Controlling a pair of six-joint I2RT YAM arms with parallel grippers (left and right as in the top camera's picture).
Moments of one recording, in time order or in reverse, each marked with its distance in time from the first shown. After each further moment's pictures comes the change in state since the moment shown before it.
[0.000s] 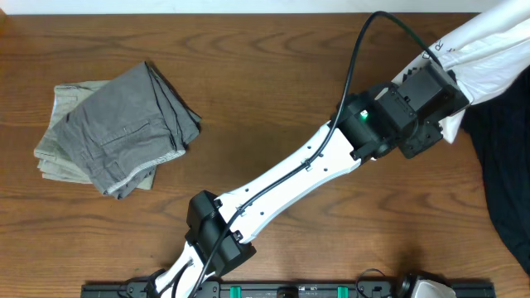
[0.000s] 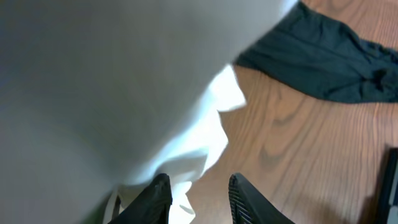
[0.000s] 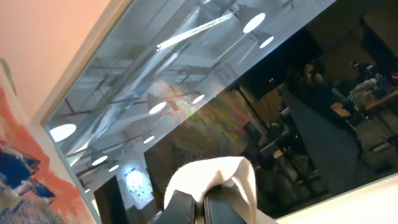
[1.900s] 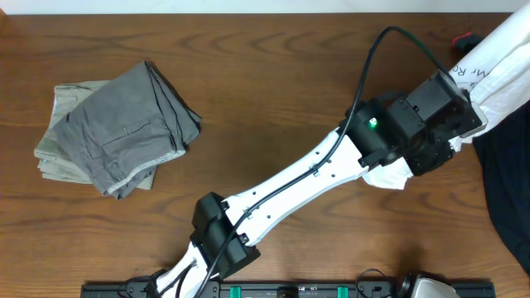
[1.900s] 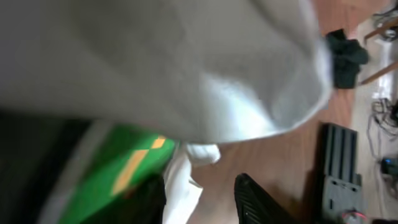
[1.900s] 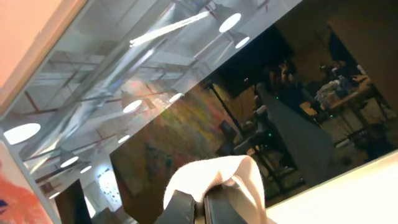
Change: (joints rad) left arm -0.033 0.023 0.005 -0.010 0.186 0.027; right arm 0.000 0.060 0.000 -0.020 0.054 -0.079
